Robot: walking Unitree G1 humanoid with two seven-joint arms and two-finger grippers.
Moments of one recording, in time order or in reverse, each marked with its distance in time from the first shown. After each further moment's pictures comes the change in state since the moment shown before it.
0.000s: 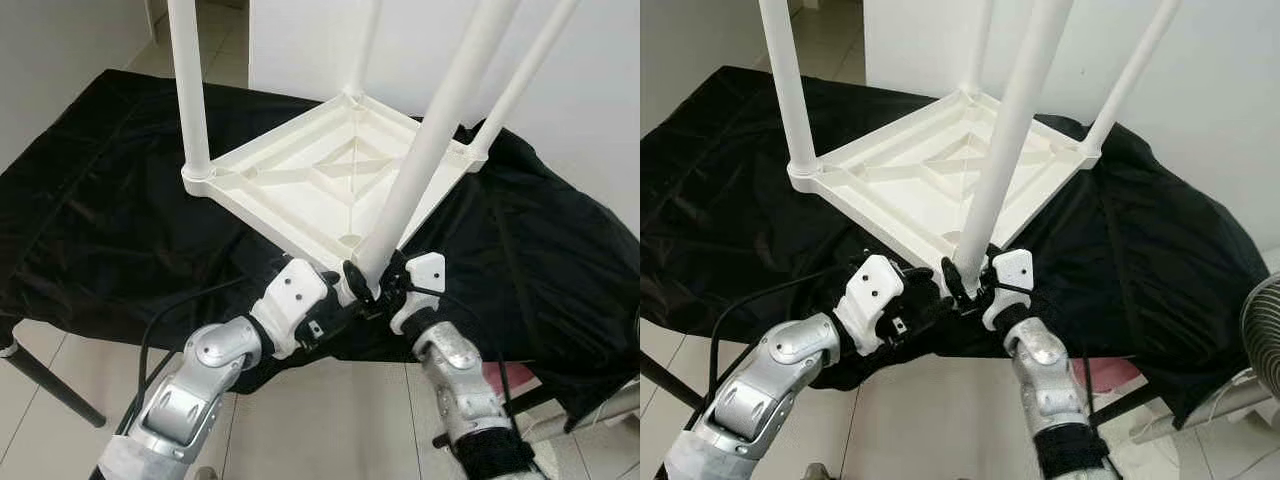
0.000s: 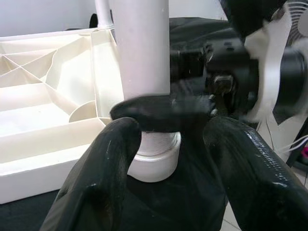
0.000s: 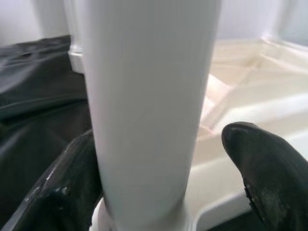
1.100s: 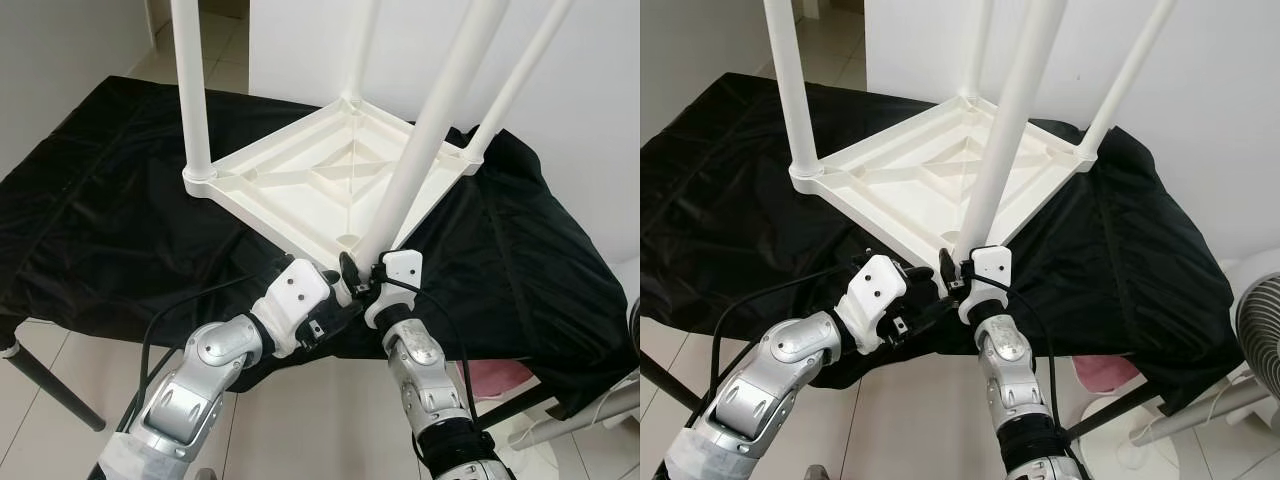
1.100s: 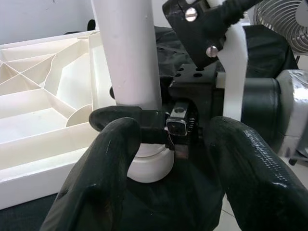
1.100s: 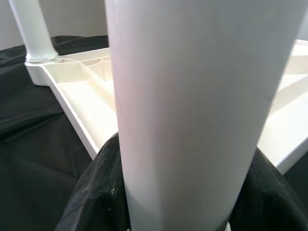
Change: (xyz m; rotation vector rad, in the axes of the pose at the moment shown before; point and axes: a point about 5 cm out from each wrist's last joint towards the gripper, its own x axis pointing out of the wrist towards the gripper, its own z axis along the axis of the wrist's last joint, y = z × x) left arm 0.003 -0.003 0.000 0.038 0.022 -0.012; right arm 0.020 0.040 -0.015 0.098 -0.002 -0.307
